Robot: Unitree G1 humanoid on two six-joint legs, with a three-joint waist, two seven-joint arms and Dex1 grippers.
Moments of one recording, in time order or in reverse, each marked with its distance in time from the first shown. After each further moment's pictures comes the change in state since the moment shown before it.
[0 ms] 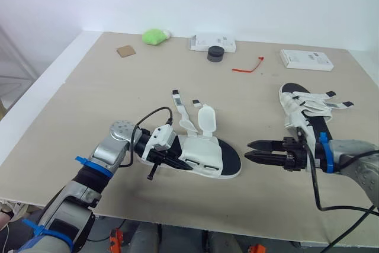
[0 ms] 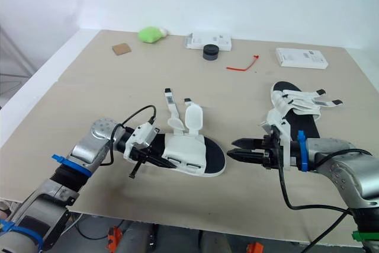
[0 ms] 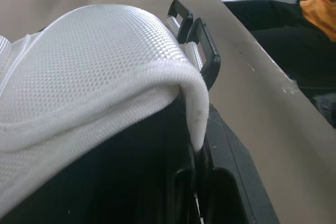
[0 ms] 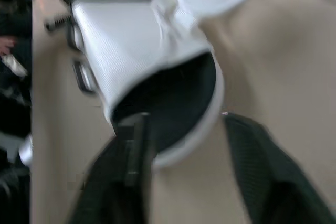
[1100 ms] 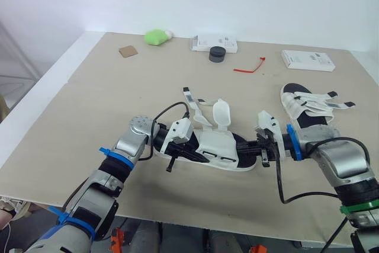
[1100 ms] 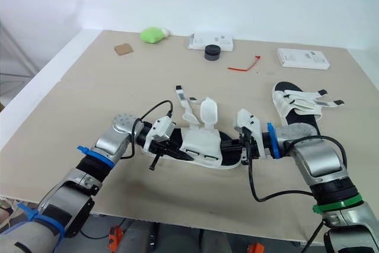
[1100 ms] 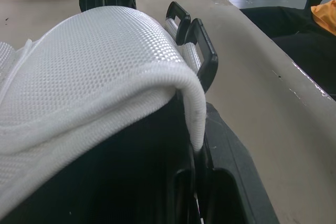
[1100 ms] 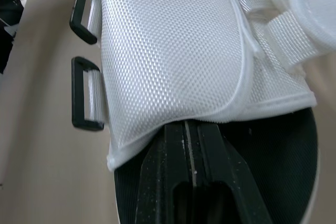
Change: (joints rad) left arm -0.090 -0.173 0.013 0.152 0.082 -0.039 0.039; right arm -0.214 0.191 0.180 0.157 -0.297 -0.119 0.159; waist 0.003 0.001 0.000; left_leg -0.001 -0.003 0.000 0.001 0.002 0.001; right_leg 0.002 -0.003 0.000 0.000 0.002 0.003
